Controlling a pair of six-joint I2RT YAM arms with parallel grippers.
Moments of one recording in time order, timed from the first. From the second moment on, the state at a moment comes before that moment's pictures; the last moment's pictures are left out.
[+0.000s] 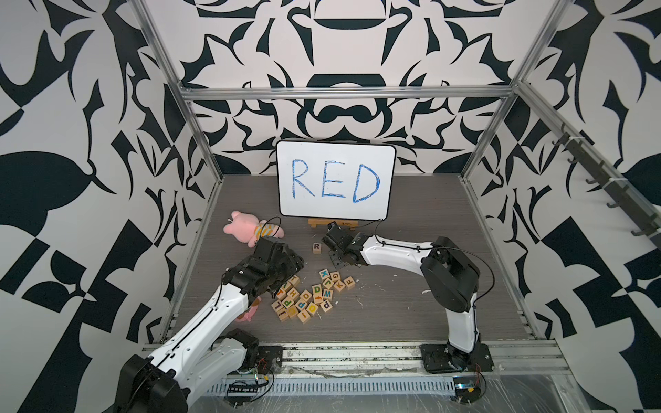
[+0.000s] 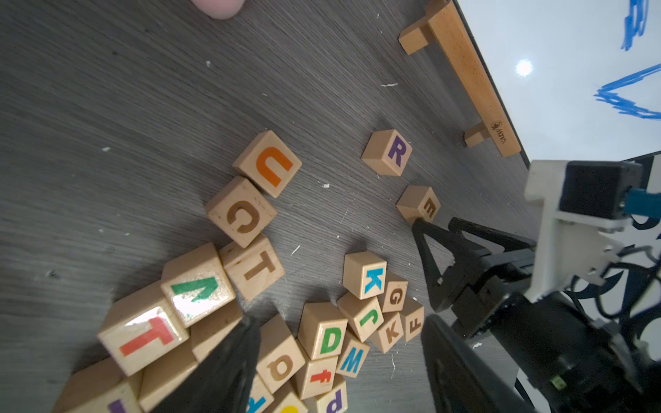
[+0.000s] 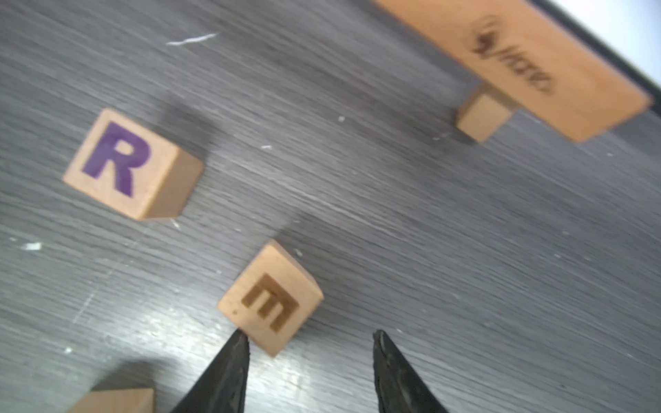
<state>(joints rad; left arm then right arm) -0.47 0.96 0.64 -0.58 0.08 -1.03 0.89 1.97 1.36 -0.53 0.31 0.40</state>
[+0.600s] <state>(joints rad) -0.47 0.96 0.64 -0.58 0.05 -1.02 0.80 1.93 1.31 -0.46 0.28 0.48</state>
